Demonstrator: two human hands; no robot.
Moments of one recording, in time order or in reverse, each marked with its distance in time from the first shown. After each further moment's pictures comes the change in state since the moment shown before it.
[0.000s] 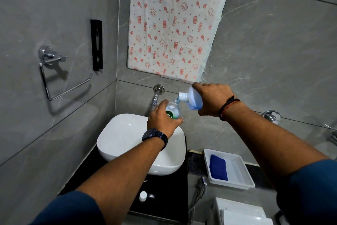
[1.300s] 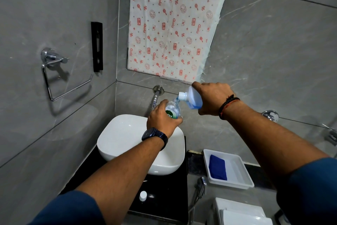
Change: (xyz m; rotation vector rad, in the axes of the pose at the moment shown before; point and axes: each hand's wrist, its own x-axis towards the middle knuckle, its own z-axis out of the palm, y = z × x) left_hand -0.003 0.004 -0.004 -0.002 0.014 0.020; right_hand -0.006 -0.001 -0.013 -0.023 -0.008 -0.004
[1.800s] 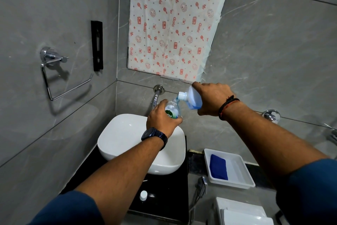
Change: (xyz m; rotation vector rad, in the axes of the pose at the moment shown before) left_hand 0.000 -0.001 -0.001 -0.015 -0.007 -0.003; right_hand 0.002 -0.002 0.007 0.036 -0.006 0.012
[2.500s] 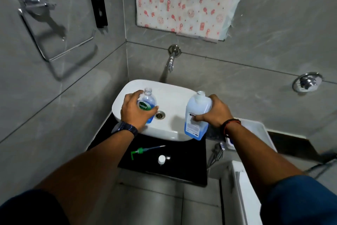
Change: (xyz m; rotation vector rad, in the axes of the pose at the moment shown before) left_hand -0.020 -0.148 -0.047 0.074 0.033 -0.109; right_hand -0.052 -0.086 0.158 1.083 -0.232 0.482
